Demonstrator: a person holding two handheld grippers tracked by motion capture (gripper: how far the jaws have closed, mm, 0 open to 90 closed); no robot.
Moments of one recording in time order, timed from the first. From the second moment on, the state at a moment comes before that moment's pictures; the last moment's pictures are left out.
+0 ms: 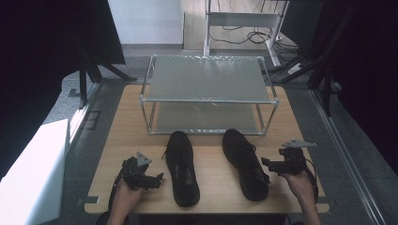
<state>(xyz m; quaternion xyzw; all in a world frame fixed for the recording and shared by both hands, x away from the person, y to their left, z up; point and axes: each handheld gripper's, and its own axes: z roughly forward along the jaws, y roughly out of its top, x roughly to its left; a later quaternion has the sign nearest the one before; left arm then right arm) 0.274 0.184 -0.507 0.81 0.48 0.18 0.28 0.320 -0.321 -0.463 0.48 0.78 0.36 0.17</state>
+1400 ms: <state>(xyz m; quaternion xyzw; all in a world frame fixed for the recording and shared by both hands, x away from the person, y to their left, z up) 0.280 0.137 -0.461 0.78 0.48 0.14 0.38 0.311 -0.282 -0.457 0.44 0.81 0.37 0.12</state>
